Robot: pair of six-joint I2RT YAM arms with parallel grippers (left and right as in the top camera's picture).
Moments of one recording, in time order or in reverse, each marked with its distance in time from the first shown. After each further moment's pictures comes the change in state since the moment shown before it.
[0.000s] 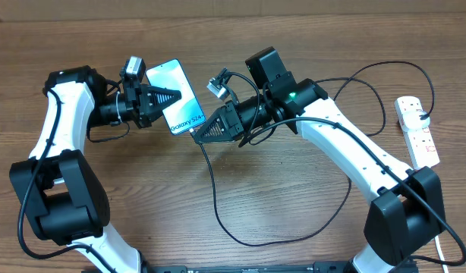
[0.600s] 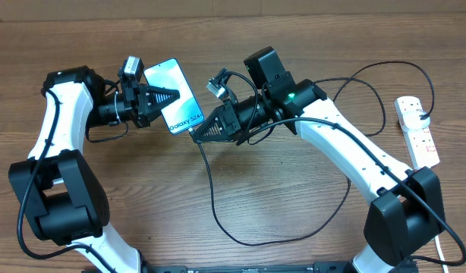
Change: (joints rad) left arm 0.007 0.000 0.000 0.001 0.003 0.000; right arm 0.008 0.000 0.000 0.020 0.025 0.100
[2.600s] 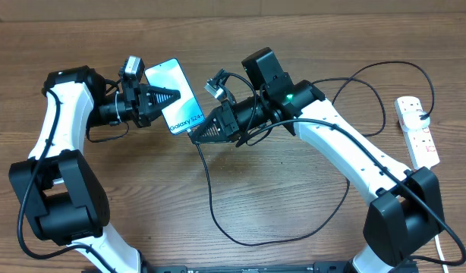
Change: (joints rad) left arm -0.002 0.000 0.000 0.010 -0.001 0.000; right arm 0.009 0.000 0.000 0.006 0.000 0.000
